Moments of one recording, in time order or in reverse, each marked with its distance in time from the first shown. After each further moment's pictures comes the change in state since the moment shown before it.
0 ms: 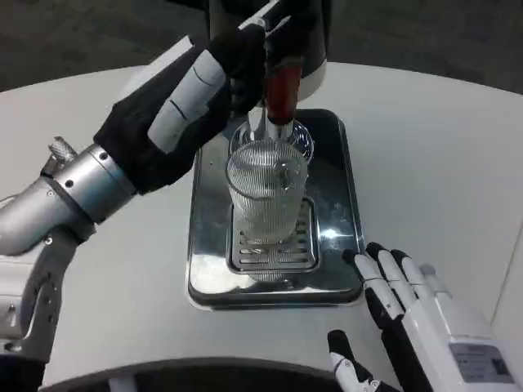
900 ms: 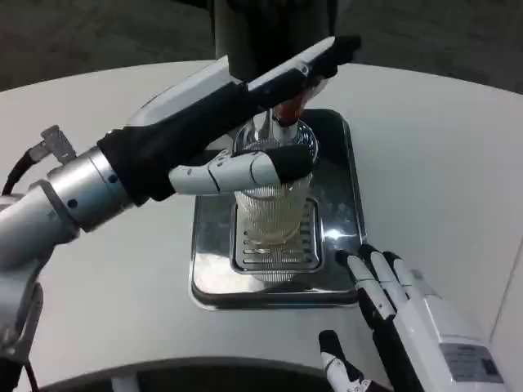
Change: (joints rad) left arm 0.009 0.101 -0.052 0.009 0.322 -0.429 -0.007; right arm -0.015 0.029 0.018 0.024 -0.002 0.001 -0.001
